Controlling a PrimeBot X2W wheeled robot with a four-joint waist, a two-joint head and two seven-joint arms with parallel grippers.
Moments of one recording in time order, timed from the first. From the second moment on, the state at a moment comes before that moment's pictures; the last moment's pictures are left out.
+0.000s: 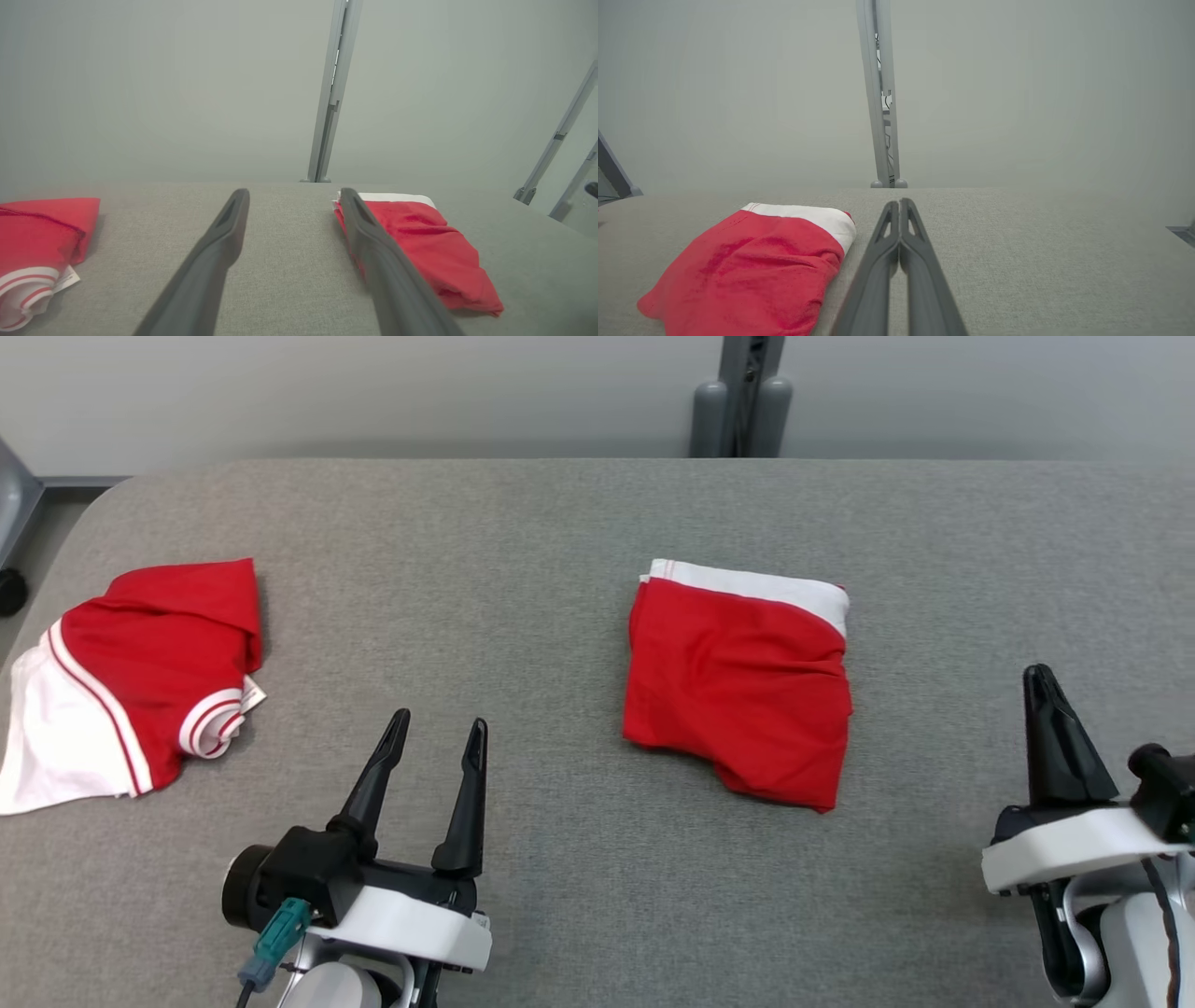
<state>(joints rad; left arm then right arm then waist) -0.11 0.05 -0.26 0.11 -0.27 0.00 -0.26 -0.25 -0.13 0.00 0.32 0.21 0.13 -0.26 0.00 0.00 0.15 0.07</state>
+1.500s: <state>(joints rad) -0.16 0.05 -0.36 0.15 -0.28 -0.01 -0.26 -0.58 -0.25 0.31 0.58 0.95 0.13 0.24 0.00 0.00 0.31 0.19</state>
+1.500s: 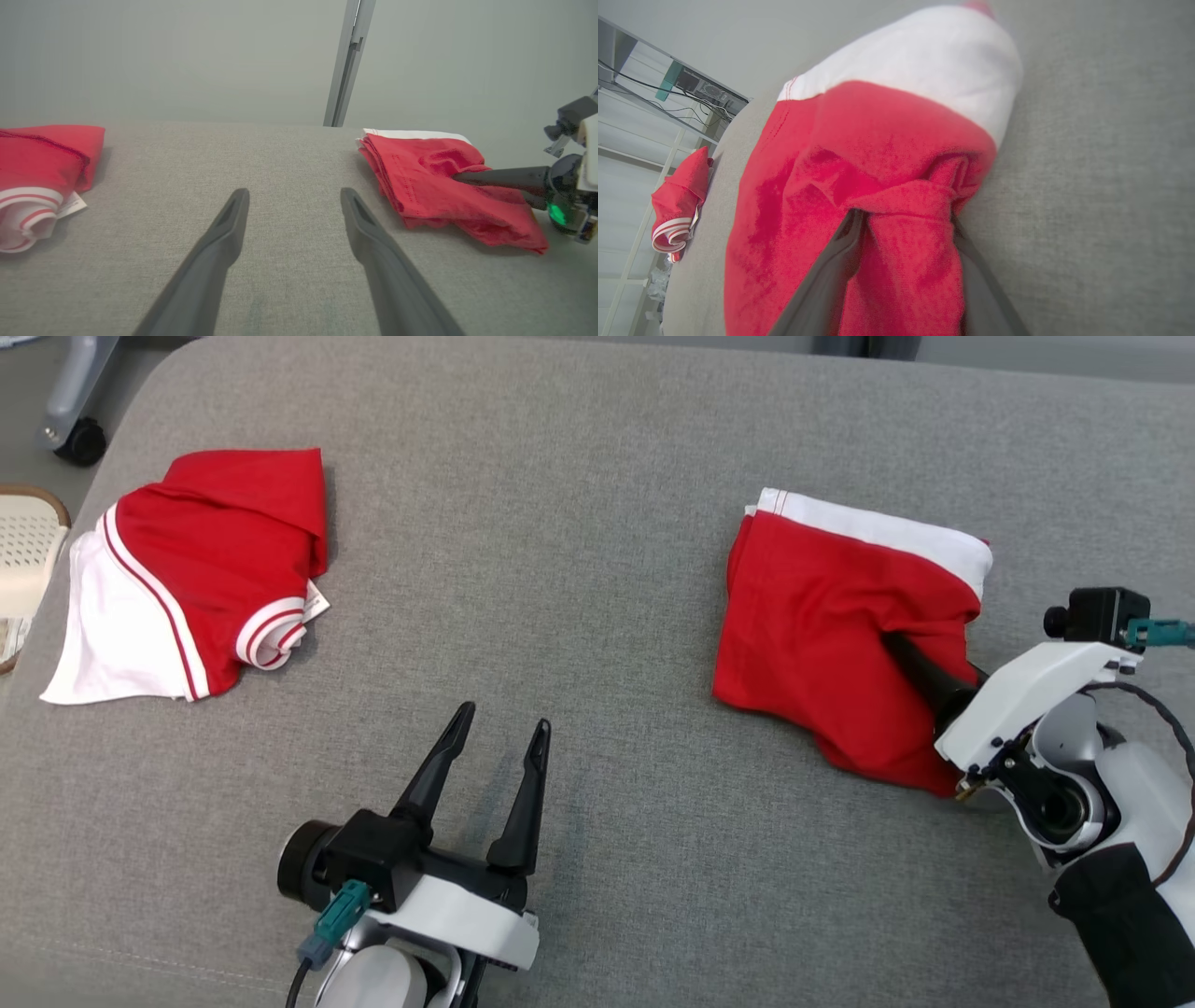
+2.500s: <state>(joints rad) -0.30 0.05 -0.49 0.12 -0.15 -0.11 -0.26 -0.81 -0.55 0.59 0.58 0.88 0.13 0.18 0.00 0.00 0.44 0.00</state>
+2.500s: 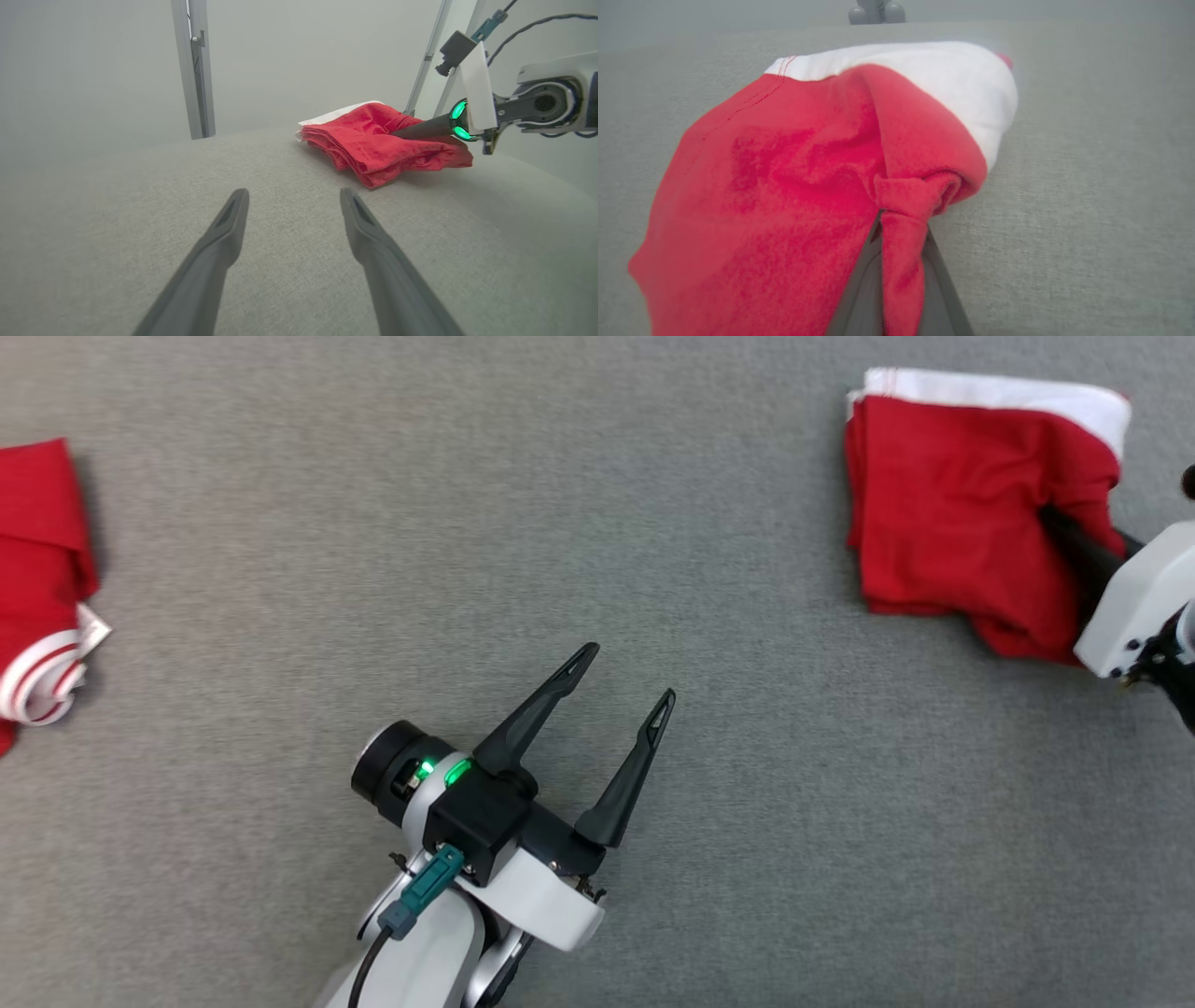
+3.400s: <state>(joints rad) -0.48 0.07 -0.60 0.11 -0.04 -0.13 -0.27 -1.04 -0.71 0.72 0.84 0.67 0.13 -0.05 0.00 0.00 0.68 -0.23</state>
